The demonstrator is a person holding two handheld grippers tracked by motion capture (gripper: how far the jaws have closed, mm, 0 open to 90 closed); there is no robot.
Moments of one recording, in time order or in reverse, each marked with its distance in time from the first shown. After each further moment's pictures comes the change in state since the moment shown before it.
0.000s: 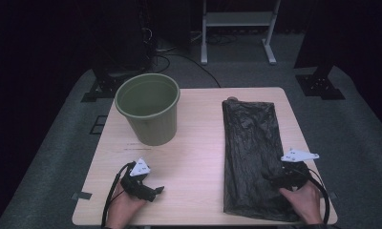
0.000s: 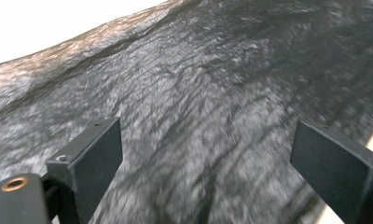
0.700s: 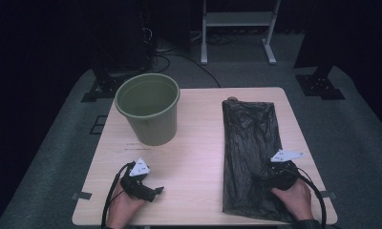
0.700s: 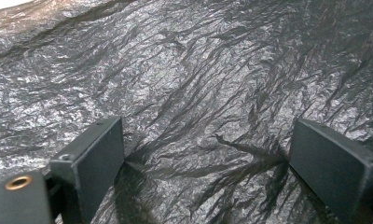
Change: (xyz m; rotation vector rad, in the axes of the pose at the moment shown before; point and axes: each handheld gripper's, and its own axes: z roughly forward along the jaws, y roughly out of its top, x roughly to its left) left arm 0.001 -0.001 -0.002 -0.001 -0.008 -0.003; right arm -0.001 -0.010 0.033 0.069 0.047 -0.016
